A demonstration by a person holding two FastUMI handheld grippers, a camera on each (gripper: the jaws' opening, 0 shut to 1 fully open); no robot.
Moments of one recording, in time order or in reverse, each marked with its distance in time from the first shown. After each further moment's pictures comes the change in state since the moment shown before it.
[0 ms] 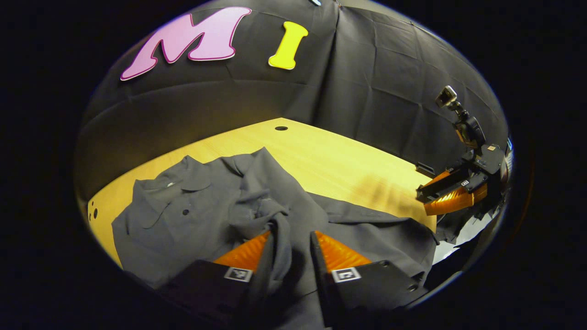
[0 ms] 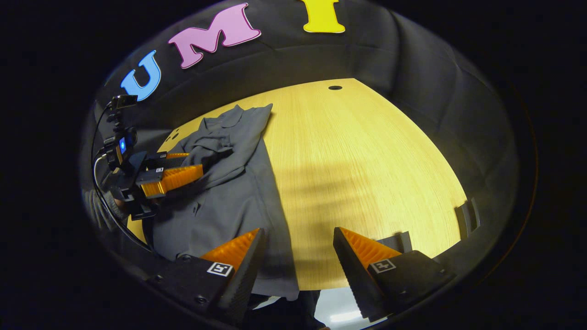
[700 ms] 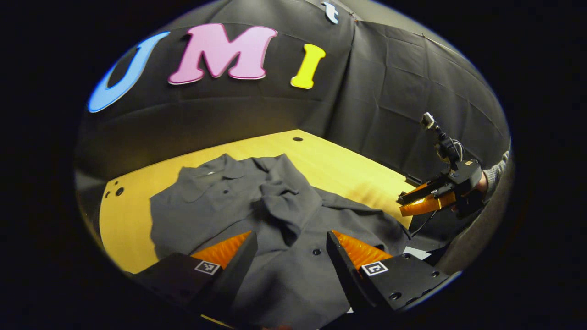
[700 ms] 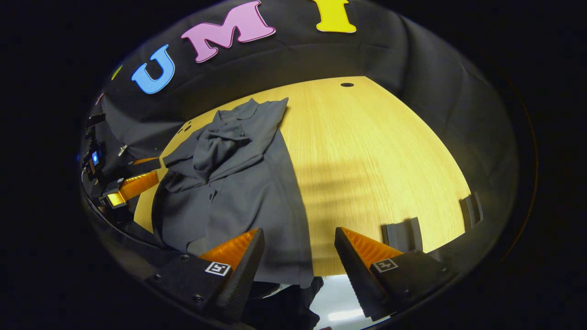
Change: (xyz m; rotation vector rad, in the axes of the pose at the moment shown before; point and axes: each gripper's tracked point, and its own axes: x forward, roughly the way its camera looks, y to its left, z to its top) left arm -0.167 0.005 -0.036 -0.131 -0.067 0.163; right arm -0.022 0.022 -0.027 -0.036 0.043 0.048
